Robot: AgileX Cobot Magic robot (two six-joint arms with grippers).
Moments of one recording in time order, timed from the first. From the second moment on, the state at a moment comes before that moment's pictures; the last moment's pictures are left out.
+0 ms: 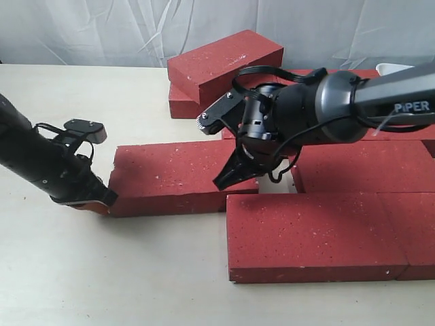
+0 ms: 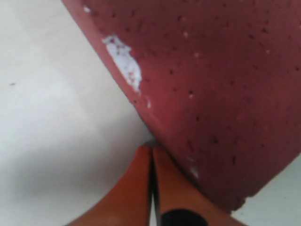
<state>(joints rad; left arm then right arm) -0.14 1.86 -0.85 -0.80 0.64 1.00 0.75 1.94 -1.16 -0.71 0.61 0.60</state>
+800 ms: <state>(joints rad) -0.15 1.87 -0.84 -0.91 0.62 1.10 0.76 1.96 -1.16 -0.66 0.51 0.63</state>
